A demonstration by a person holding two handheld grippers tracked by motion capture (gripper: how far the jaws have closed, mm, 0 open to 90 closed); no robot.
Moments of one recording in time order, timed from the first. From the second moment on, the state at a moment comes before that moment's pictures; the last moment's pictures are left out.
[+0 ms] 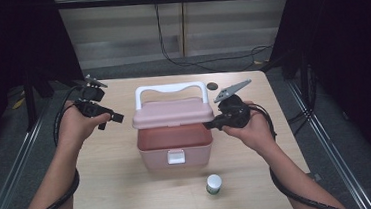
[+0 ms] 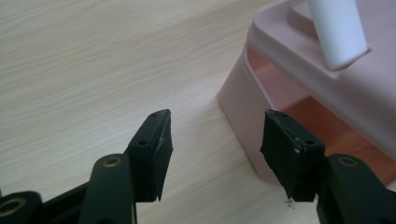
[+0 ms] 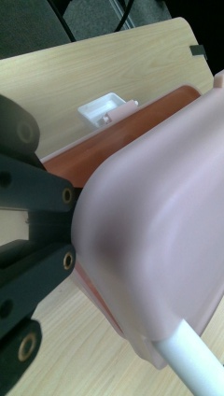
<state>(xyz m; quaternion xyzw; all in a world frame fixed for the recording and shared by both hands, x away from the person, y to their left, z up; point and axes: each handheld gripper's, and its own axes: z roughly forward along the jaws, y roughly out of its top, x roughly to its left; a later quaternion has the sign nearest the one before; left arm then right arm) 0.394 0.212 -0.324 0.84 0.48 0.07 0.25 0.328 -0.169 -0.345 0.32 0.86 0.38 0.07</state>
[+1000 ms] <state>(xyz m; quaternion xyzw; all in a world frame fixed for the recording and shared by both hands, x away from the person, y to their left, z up) 0.378 0.184 -0.335 0.86 0.44 0.02 0.27 0.331 -0.169 -0.335 0.33 0.86 0.38 0.08</state>
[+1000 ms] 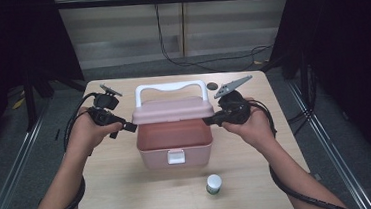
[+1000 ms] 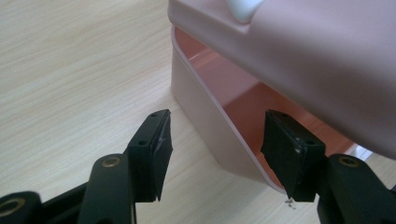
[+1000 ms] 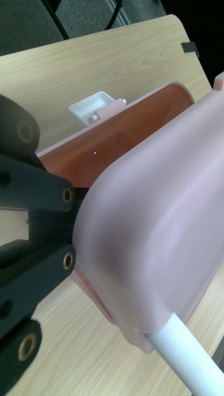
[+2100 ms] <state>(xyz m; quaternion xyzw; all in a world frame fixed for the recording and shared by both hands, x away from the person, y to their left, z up) 0.378 0.171 -0.308 0.86 0.42 0.04 0.29 0.329 -0.175 -0.363 0.34 0.86 0.38 0.06</state>
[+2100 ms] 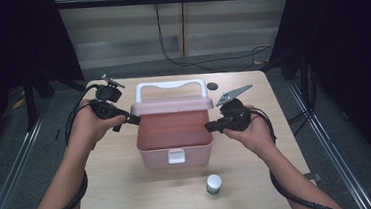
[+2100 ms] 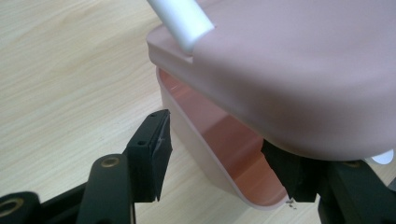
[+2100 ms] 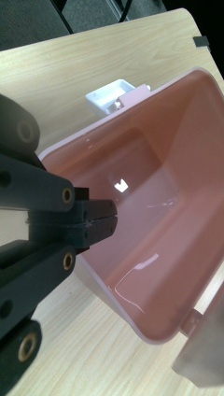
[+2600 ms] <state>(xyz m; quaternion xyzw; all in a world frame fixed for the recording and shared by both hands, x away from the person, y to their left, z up) 0.383 0.160 -0.287 0.86 0.42 0.06 0.30 0.326 -0.171 -0.370 0.33 0.87 0.37 0.05</state>
